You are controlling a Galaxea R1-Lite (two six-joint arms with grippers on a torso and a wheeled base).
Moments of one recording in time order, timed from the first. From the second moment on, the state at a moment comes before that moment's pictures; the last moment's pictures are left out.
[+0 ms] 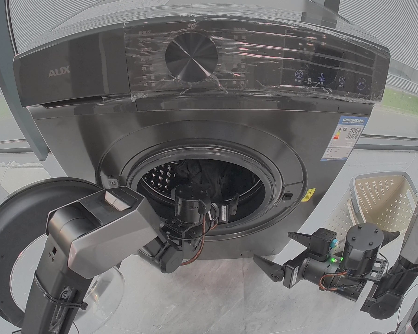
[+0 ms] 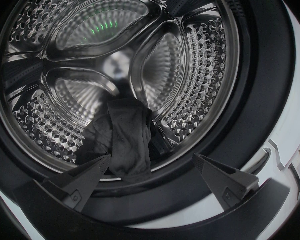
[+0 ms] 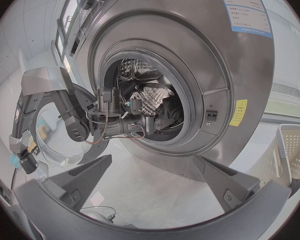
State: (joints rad) left arm -0.62 2.53 -1.26 -1.12 0.22 -0.12; right arm 0.72 1.94 -0.19 -1.49 -0.10 0.13
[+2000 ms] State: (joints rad) left arm -0.67 1.13 -0.02 -1.20 0.31 -0.07; right arm 0.42 1.11 -0.02 -0.97 -0.16 0.04
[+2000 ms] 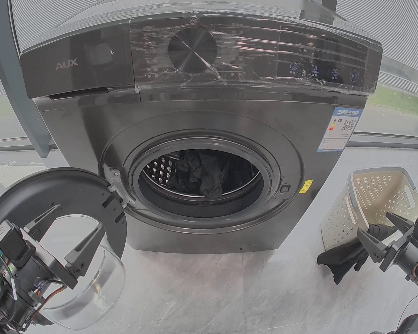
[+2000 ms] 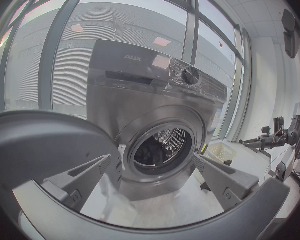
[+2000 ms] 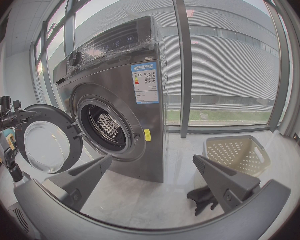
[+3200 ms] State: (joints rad) left arm -0.18 0.12 -0.02 -0.10 0.18 -0.03; right arm 0.06 0.10 -0.02 -0.09 -0.09 -0.06
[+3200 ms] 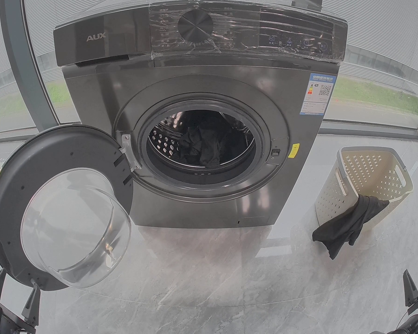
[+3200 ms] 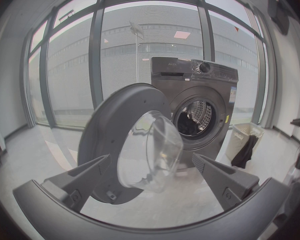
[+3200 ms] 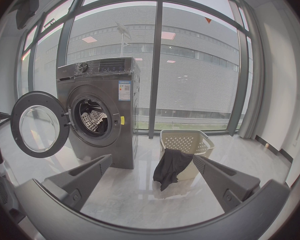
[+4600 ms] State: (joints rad) left arm 0.00 0.01 -0.02 0.01 0.00 -0.01; right arm 0.00 0.01 -0.02 0.00 0.01 0.00
